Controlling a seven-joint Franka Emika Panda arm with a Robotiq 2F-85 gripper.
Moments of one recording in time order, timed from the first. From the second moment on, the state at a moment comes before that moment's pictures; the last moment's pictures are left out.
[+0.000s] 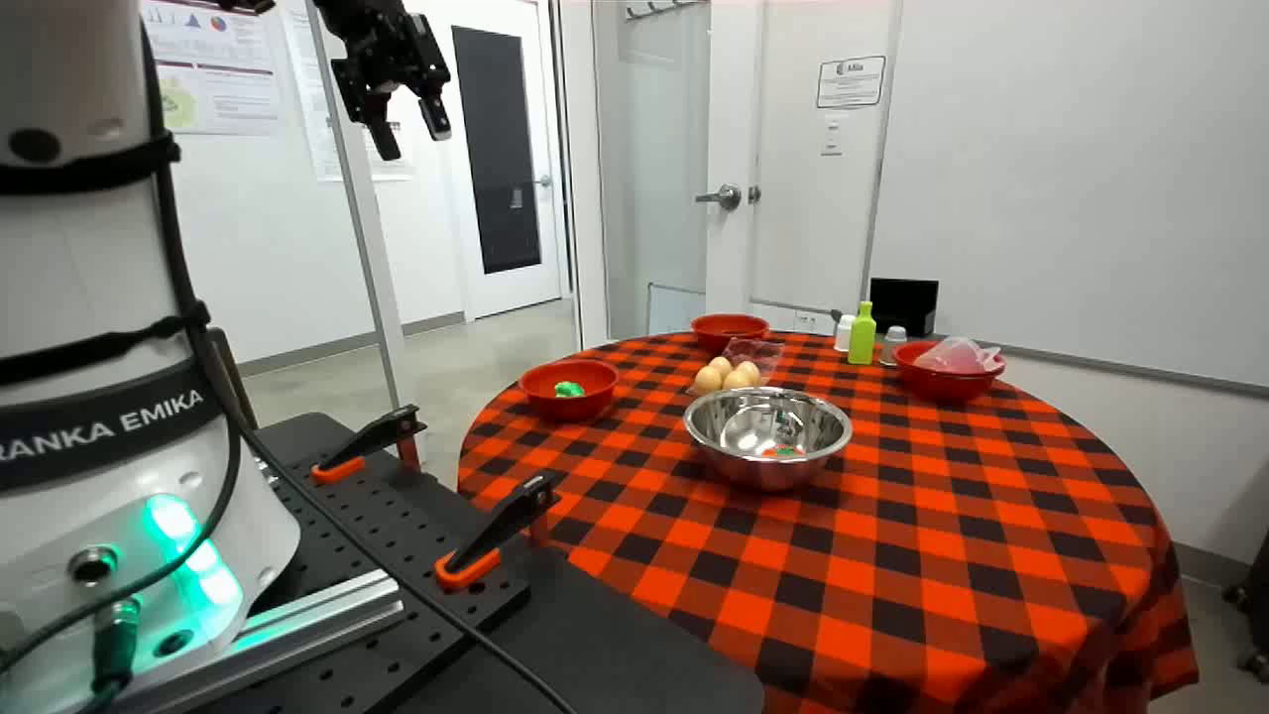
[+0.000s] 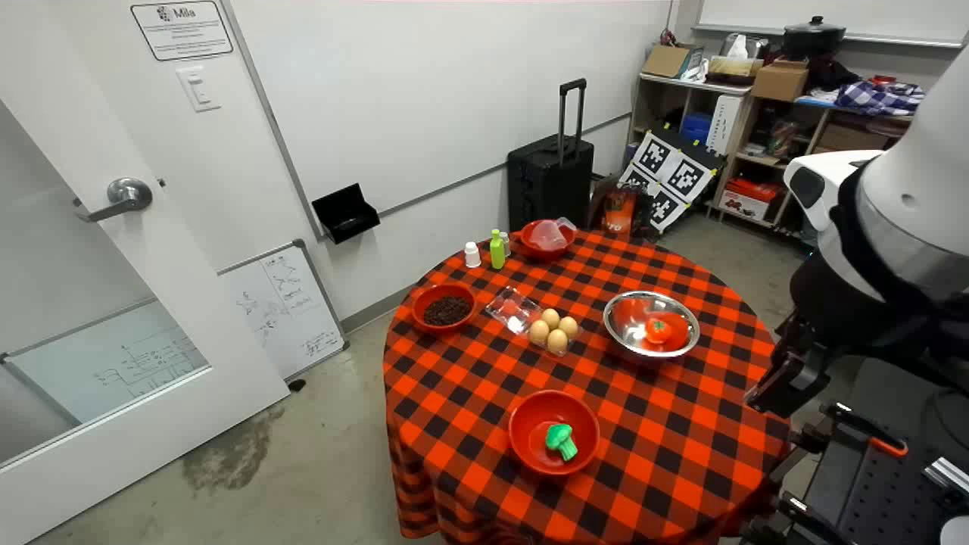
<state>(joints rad) 0.17 -0.75 0.42 -2.77 0.04 2.14 0.38</state>
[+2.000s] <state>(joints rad) 0.13 0.10 0.25 -2.43 -0.36 2.59 0.25</state>
